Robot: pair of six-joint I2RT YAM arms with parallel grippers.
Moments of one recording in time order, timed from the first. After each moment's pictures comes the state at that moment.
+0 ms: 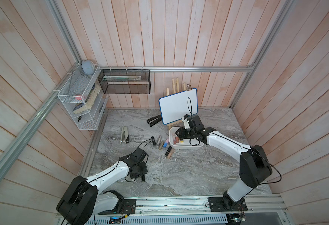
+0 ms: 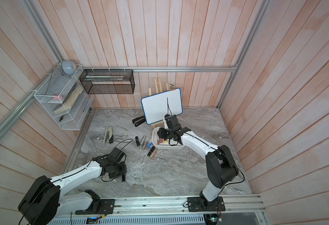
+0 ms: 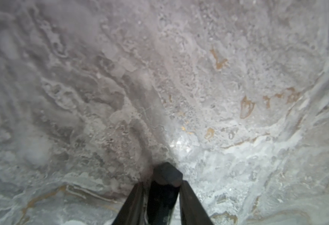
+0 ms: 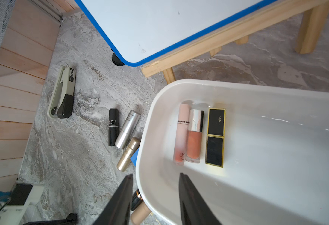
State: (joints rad) left arm -0.56 1.25 0.56 -0.62 0.08 -0.88; right arm 0.55 1.66 1.19 -0.31 -0.18 0.50
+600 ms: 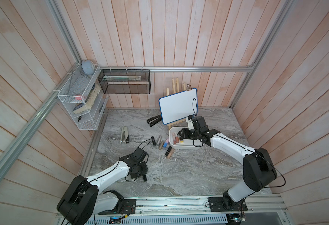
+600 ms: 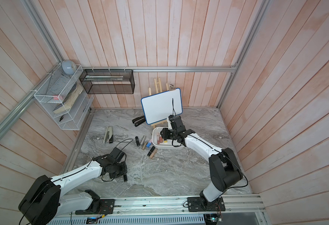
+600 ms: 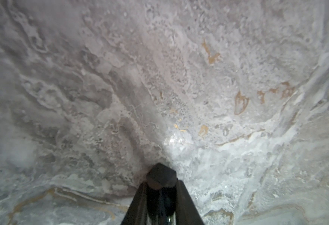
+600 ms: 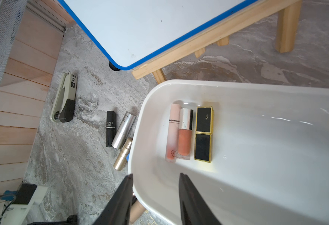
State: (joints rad) left arm -0.56 1.23 0.55 -0.61 0.11 -0.87; right arm 0.51 1.60 1.11 -0.25 -0.21 0.51
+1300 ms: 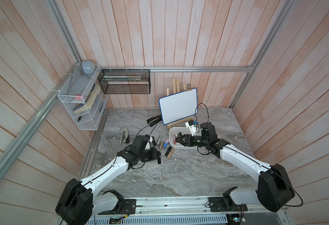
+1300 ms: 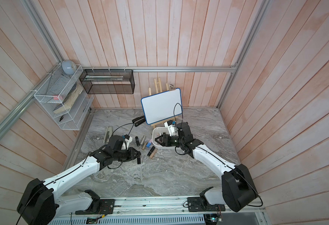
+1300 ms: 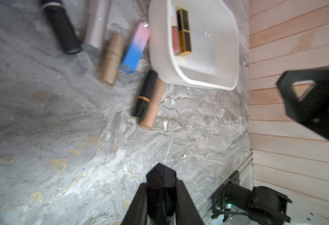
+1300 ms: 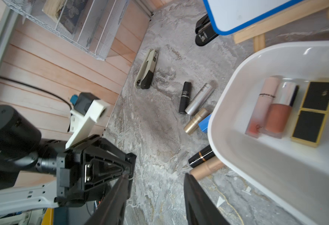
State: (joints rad) left arm -0.55 1.24 0.76 -0.30 0.41 -0.72; right arm 0.50 1.34 0.85 -0.05 -0.67 0.56
